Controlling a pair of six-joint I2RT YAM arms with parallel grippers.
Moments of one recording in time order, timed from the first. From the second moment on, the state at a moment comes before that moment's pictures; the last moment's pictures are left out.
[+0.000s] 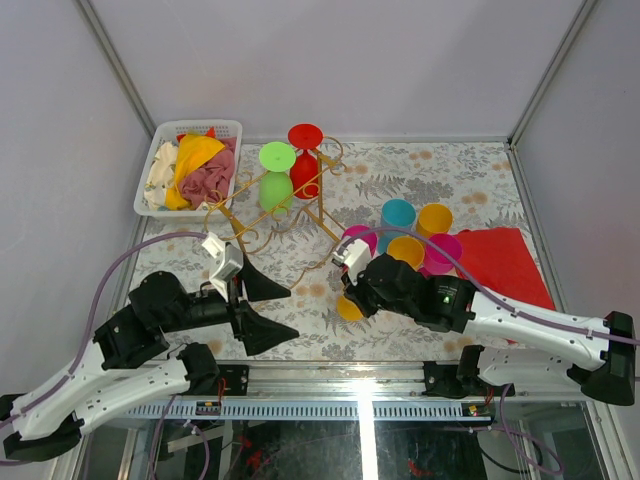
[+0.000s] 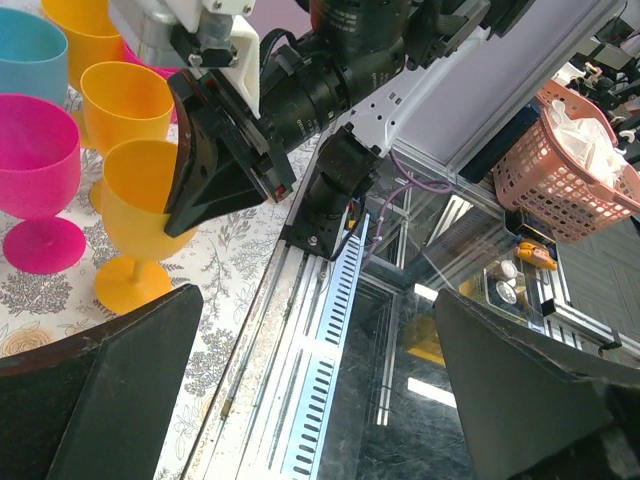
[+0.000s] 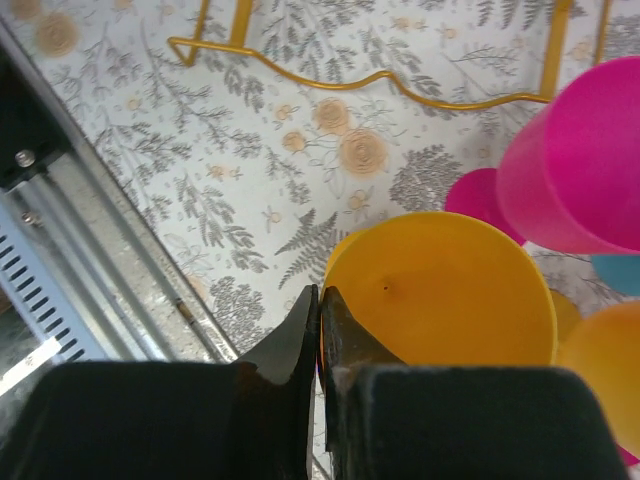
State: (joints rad) left arm -1.00 0.45 0.81 -0.39 0.38 -0.41; right arm 1.18 1.07 0.91 -0.49 0.15 0.17
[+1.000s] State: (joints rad) left arm -1.00 0.47 0.81 -0.41 0.30 -0.44; right arm 1.07 1.14 0.89 -0.47 0.22 0.19
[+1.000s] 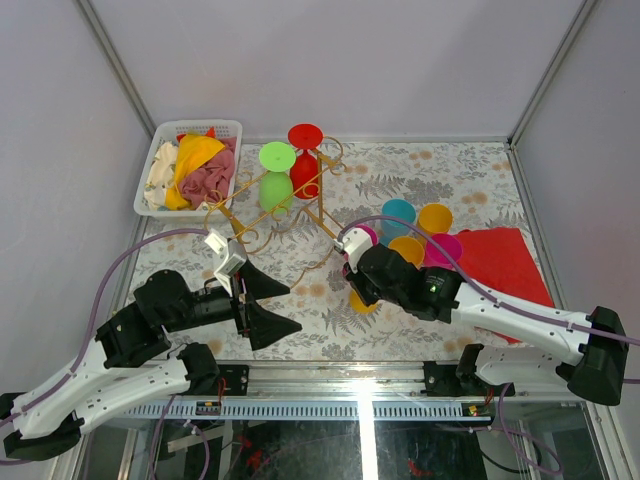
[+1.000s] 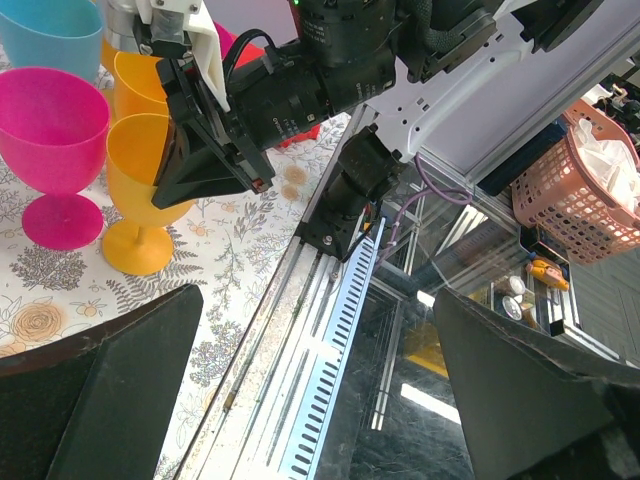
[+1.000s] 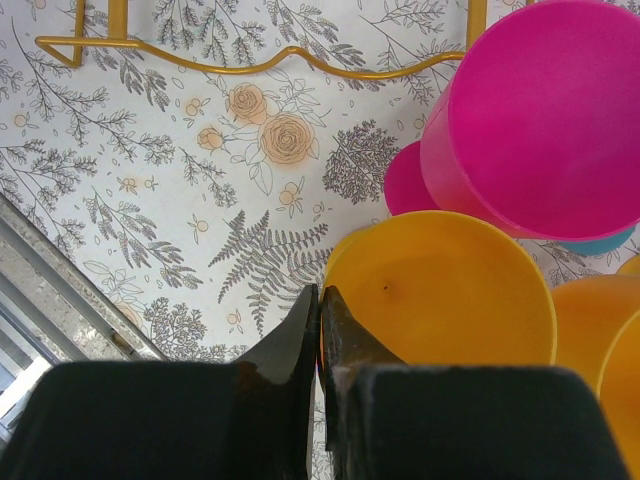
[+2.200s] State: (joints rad) left arm -1.00 0.52 0.91 -0.43 0.30 -0.43; right arm 1.07 1.10 0.89 -0.44 0.25 0.20
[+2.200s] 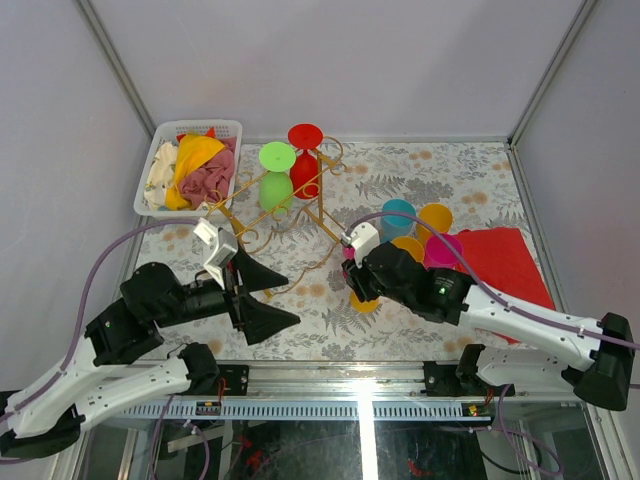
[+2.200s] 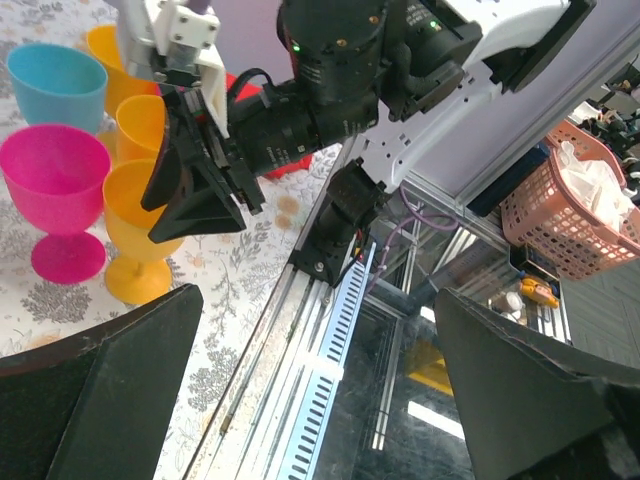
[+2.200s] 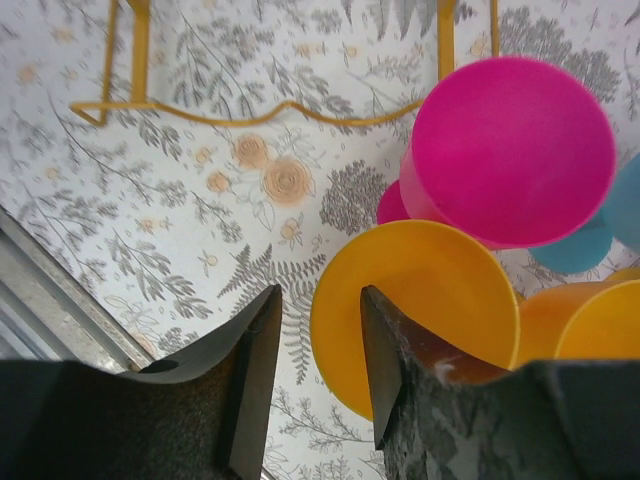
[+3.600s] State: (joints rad) left arm -0.06 1.37 1.66 -0.63 0.59 -0.32; right arm 1.07 0.79 0.73 -0.22 0.42 0.19
